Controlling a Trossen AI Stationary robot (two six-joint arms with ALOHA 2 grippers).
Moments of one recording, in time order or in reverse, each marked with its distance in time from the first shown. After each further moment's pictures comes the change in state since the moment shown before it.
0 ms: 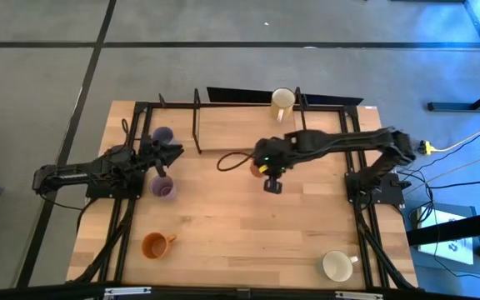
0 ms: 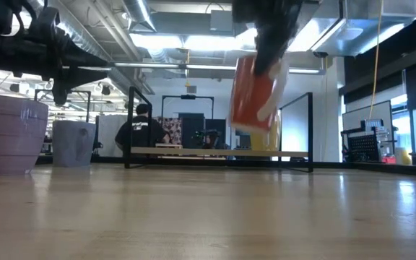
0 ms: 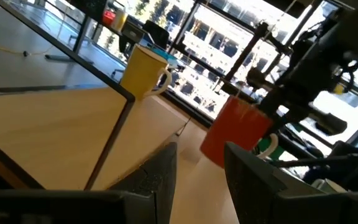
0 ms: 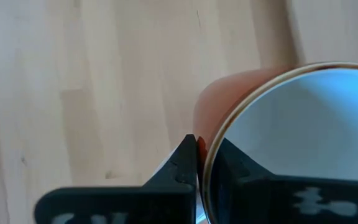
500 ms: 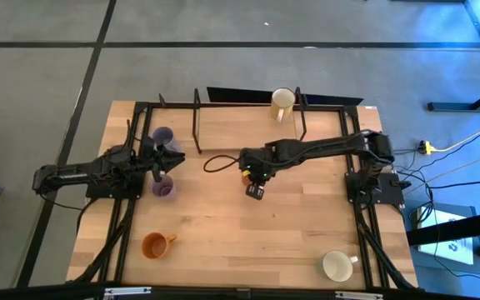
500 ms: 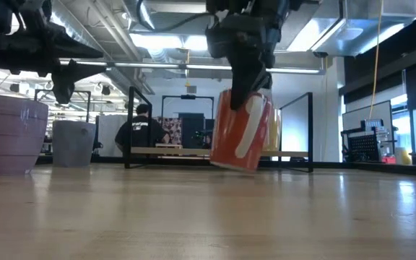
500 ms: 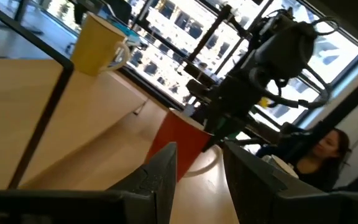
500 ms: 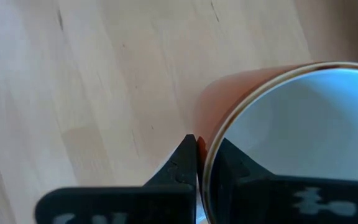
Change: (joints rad) left arm 0.000 0.000 0.000 0.013 0.189 -0.086; right arm -0.003 0.172 0.000 0.155 -0.053 0.206
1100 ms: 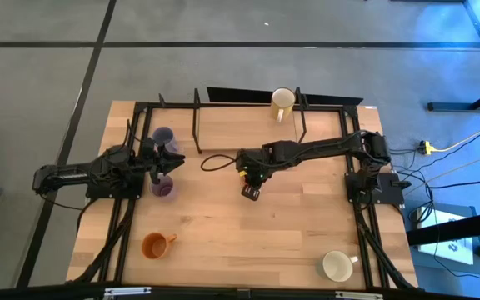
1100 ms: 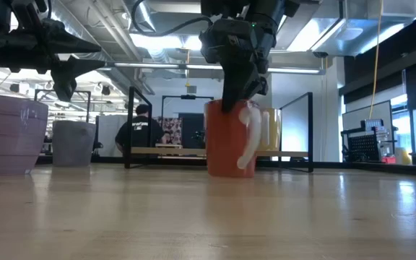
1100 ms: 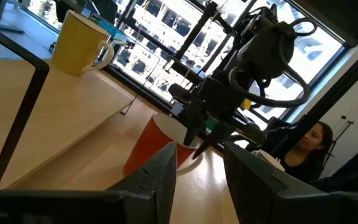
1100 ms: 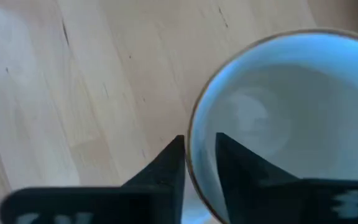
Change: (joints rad) left arm 0.000 -0.001 0.000 0.024 0.048 0.011; right arm 0.001 0.028 0.001 0.060 -0.026 0.026
